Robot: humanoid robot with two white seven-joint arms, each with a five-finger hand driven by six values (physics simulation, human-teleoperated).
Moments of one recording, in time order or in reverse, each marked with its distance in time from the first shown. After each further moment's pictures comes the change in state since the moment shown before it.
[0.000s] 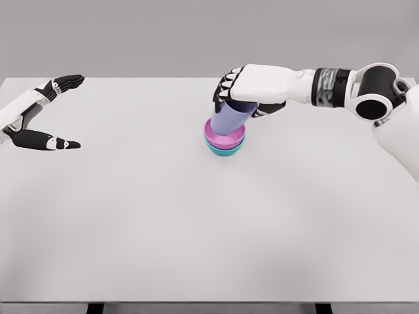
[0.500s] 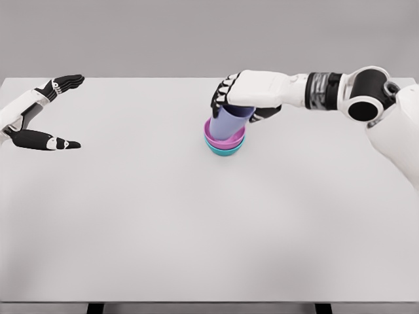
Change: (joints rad) left arm 0.000 0.000 0.000 -0.001 0.000 0.000 0.000; right arm -0.008 0.019 0.032 0.039 0.004 0.000 0.000
